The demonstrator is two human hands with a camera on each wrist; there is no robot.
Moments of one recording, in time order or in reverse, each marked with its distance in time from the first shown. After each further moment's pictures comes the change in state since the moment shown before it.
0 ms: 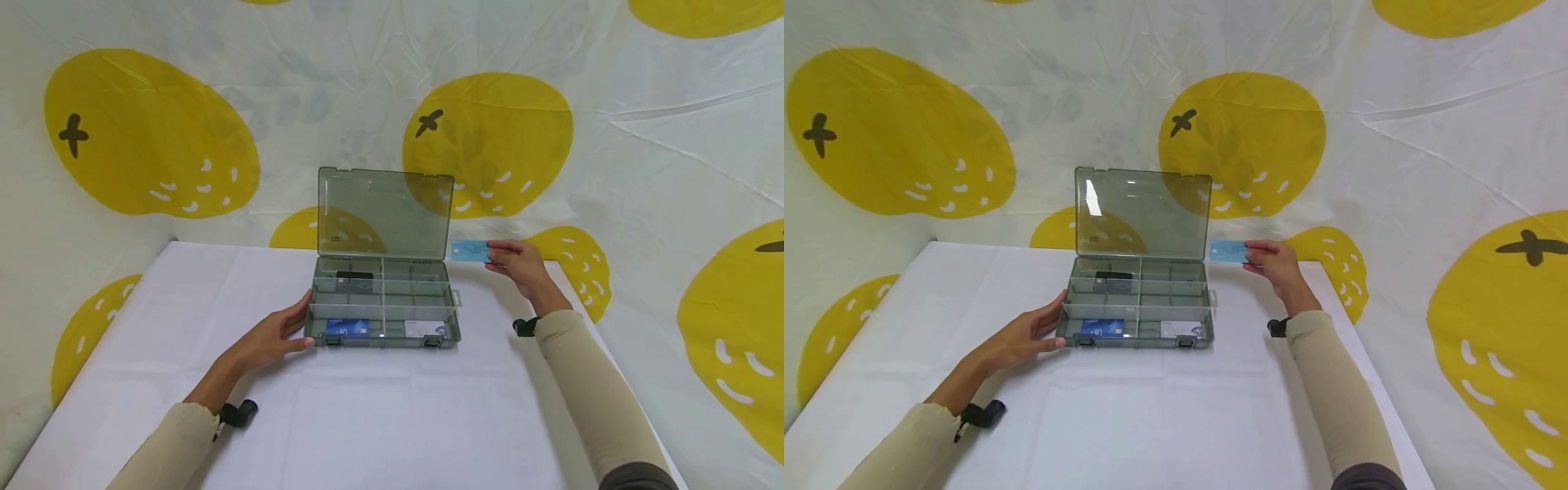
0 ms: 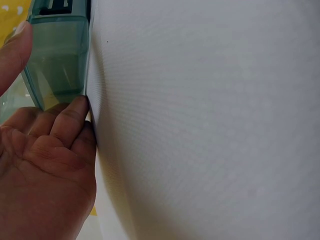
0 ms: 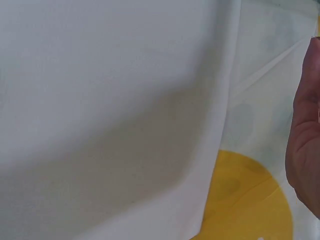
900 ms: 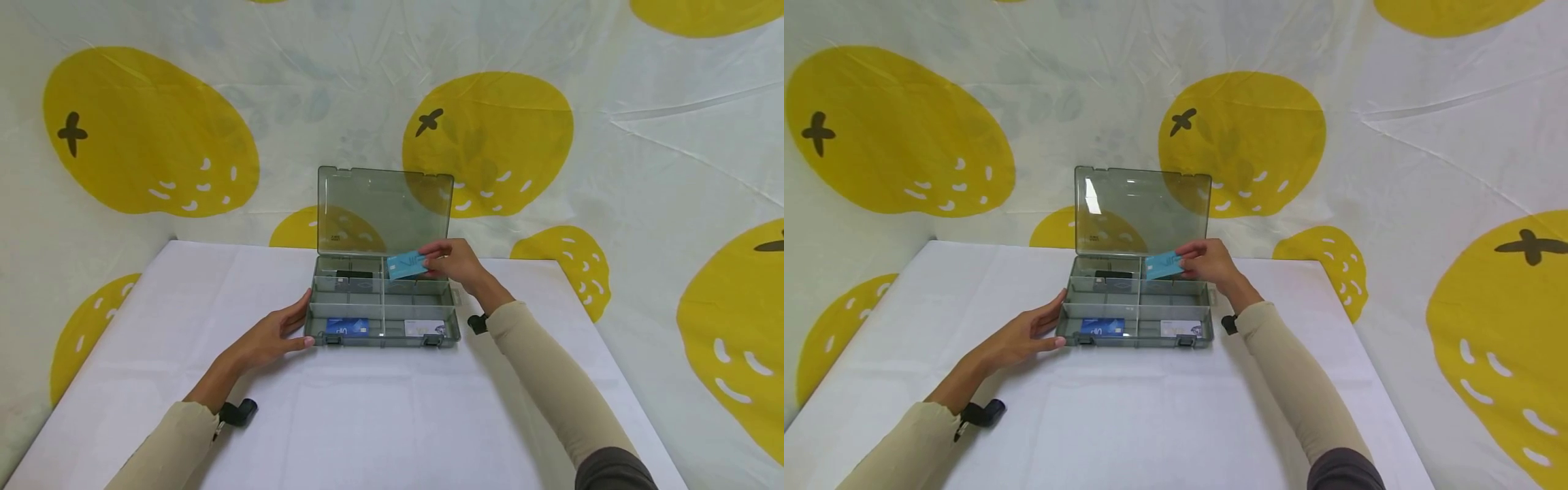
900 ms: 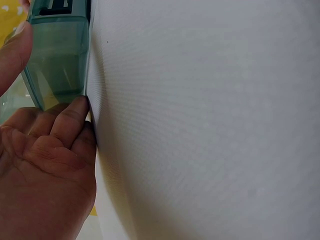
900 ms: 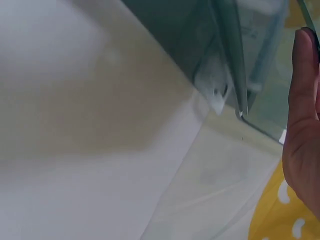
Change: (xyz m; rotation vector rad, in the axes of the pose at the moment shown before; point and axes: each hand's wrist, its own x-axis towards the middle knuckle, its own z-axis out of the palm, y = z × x) left_hand -0.001 0.001 0.000 0.012 -0.005 0.029; right_hand 0.002 0.000 0.116 -0.311 -0.233 -0.120
